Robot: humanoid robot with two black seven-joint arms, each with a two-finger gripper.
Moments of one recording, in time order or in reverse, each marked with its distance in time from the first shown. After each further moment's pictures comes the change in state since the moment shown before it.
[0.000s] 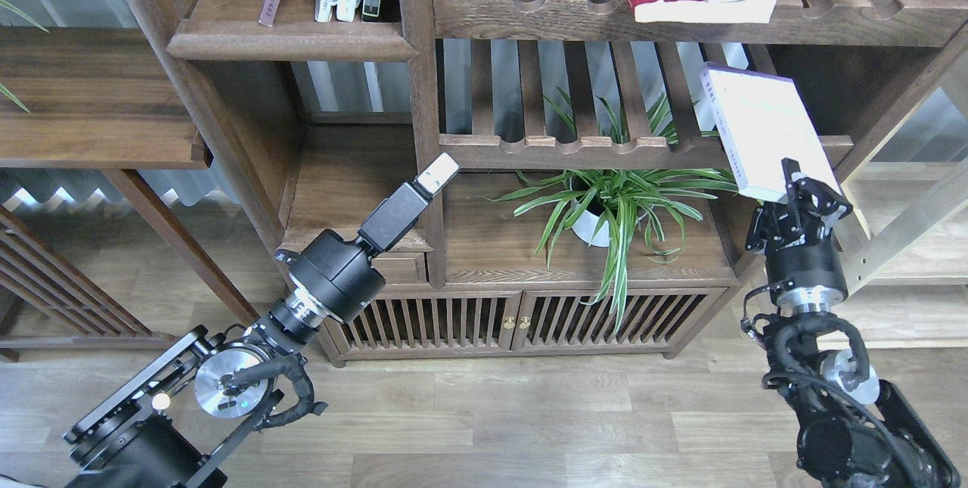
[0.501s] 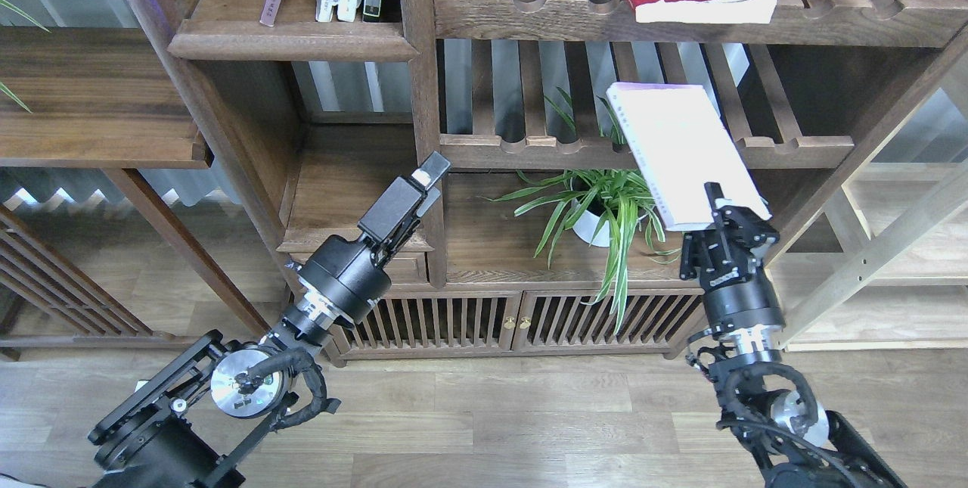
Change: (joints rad) left arm 0.010 -0.033 -0.001 0.024 -0.090 0.020 0.037; right arm -0.068 0.012 -0.237 0.093 -0.001 0.112 -0.014
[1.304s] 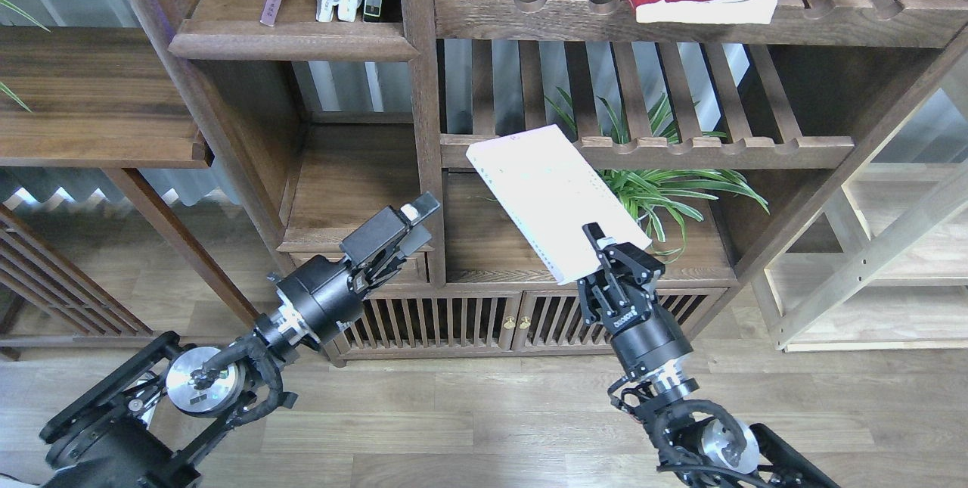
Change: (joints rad) left arm 0.002 0.128 0.006 0.044 -0.168 -0.001 0.224; right arm 0.006 0.046 -0.259 0.021 -0.069 0.000 0.000
